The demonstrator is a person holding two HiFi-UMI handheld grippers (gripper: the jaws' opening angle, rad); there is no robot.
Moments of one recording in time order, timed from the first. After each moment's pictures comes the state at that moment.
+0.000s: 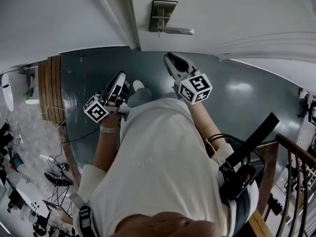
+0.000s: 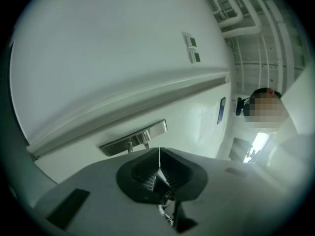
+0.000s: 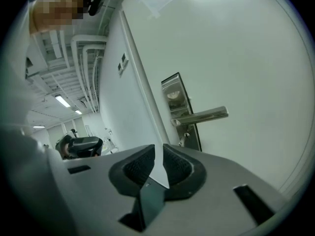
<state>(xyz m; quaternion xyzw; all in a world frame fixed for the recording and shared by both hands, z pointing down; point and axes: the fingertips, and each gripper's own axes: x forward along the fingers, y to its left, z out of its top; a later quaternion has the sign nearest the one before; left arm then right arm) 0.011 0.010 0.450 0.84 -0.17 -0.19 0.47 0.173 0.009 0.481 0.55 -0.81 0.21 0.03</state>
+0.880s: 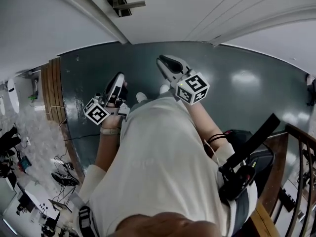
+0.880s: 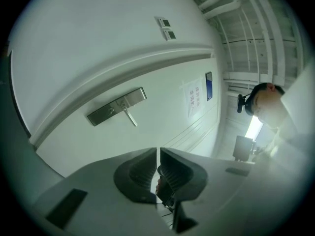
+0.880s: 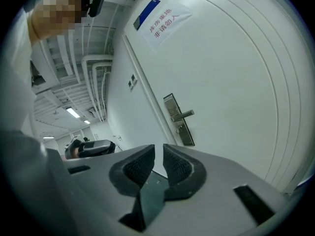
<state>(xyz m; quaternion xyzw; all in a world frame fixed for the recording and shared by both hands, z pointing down) 0.108 0.196 0.429 0.87 -0.17 -0.15 0.44 0.243 0.207 0.457 0.52 -0.82 0.22 -0.03</state>
